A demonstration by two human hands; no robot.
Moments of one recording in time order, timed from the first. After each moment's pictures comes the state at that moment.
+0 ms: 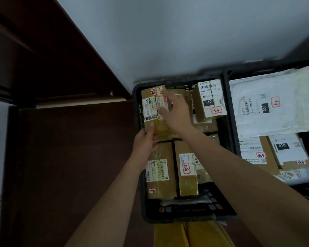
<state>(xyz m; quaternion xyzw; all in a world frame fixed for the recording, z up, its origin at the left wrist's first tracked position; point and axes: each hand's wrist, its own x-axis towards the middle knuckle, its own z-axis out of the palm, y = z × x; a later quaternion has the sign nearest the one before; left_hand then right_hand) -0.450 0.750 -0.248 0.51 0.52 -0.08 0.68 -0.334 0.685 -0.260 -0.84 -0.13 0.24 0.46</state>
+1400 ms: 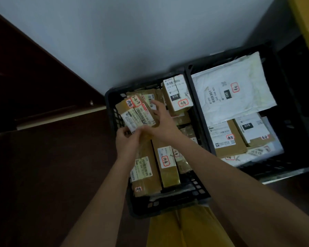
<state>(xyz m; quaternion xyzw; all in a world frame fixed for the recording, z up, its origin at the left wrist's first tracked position) -0.435 0.711 -0.227 0.59 0.56 -0.04 0.58 -0.354 0.607 -0.251 -0.75 -0.08 0.36 0.55</state>
